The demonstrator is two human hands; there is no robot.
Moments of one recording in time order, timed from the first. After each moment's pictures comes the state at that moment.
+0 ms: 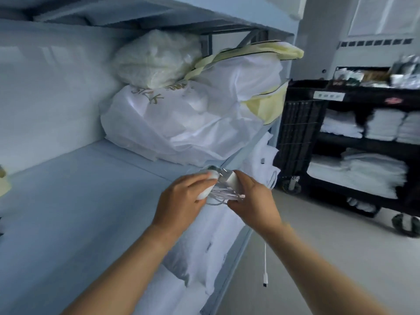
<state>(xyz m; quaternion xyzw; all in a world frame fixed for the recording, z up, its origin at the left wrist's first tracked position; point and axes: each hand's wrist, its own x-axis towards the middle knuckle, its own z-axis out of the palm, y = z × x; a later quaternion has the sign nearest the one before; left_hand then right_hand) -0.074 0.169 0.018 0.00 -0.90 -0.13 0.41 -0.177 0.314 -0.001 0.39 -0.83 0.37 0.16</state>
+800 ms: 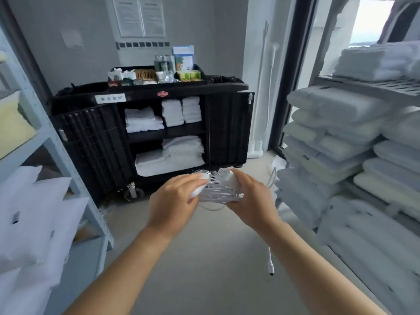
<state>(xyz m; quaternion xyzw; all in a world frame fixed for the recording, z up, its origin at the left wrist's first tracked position) -0.313 0.637 0.004 -0.31 -0.86 -0.28 0.30 -0.274 0.816 -0.015 0.01 -0.91 0.26 0.32</state>
